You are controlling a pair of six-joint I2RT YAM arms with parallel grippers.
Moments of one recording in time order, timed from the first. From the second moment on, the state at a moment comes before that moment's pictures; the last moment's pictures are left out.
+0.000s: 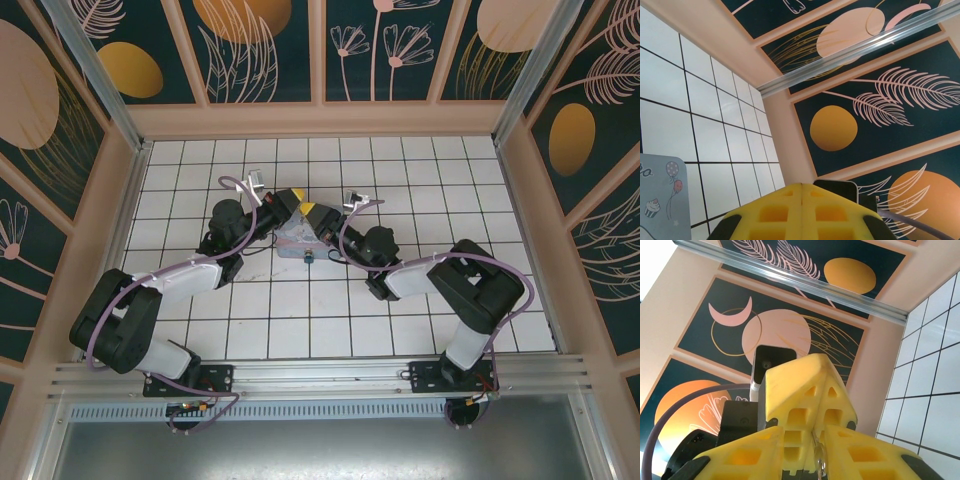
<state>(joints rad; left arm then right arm) -0.50 1.46 0.66 0.82 0.37 -1.18 0.79 1.72 0.63 1.34 -0.17 1.29</state>
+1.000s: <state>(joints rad) -0.50 1.46 0.66 0.82 0.36 -1.18 0.79 1.74 0.62 1.36 -0.18 1.30</state>
